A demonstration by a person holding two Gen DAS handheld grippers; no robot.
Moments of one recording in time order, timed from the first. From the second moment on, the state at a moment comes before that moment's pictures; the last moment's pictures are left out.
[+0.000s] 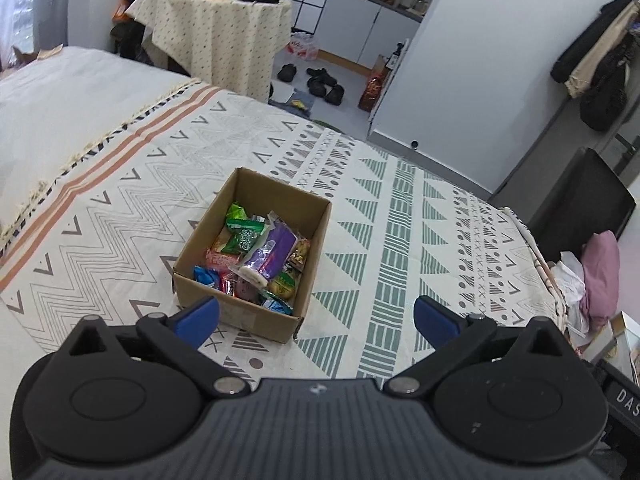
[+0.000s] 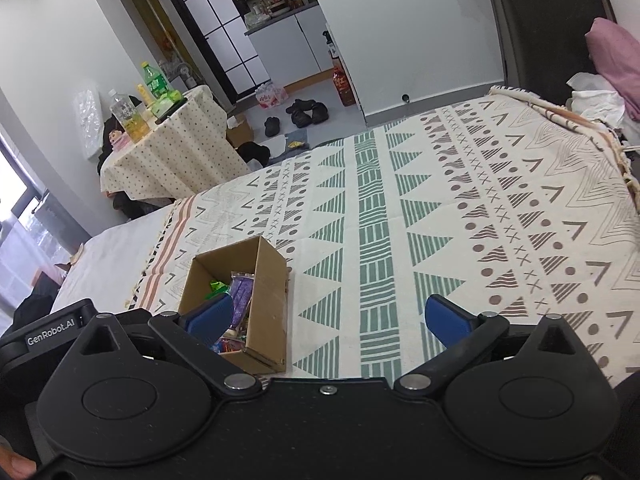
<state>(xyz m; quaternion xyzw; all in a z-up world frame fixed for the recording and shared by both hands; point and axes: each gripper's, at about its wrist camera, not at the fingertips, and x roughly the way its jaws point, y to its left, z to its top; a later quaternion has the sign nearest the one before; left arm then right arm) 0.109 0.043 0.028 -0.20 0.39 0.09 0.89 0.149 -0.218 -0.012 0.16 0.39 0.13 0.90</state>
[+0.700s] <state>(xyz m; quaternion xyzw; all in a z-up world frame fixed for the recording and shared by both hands) 0.051 0.018 0.050 -0.10 0.38 0.05 0.92 0.092 -0.243 0.001 0.14 0.37 0.11 0.91</state>
